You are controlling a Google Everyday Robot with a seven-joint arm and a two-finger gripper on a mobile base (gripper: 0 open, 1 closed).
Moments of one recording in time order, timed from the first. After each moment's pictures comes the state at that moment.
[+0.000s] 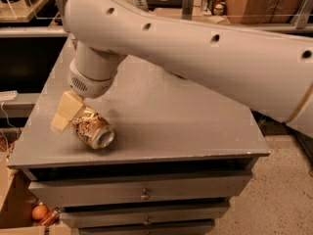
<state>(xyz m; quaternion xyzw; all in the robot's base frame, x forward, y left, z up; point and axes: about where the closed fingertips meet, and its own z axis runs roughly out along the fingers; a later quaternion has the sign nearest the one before) 0.516 0.173 0.860 -0.52 0.82 0.14 0.19</state>
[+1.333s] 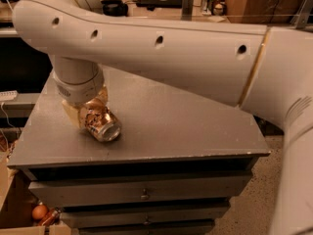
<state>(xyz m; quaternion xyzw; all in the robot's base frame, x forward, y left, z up) 0.513 0.168 0.842 -0.49 0.86 0.01 0.12</state>
